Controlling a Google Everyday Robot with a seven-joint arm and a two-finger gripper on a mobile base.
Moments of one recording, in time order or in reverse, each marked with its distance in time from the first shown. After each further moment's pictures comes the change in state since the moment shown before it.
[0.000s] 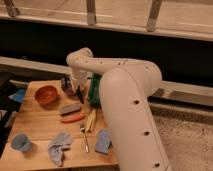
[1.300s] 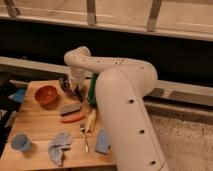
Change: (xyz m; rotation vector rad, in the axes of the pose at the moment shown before) arm -0.011 0.009 0.001 -0.001 0.006 -0.040
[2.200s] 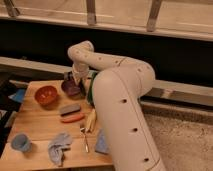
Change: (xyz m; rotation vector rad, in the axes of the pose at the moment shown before) arm -0.042 -0.025 -0.010 0.042 -0.039 0.017
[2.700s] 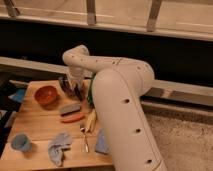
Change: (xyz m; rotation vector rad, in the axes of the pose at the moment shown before) arm 0.036 0.027 0.010 -0.027 0.039 -0.019
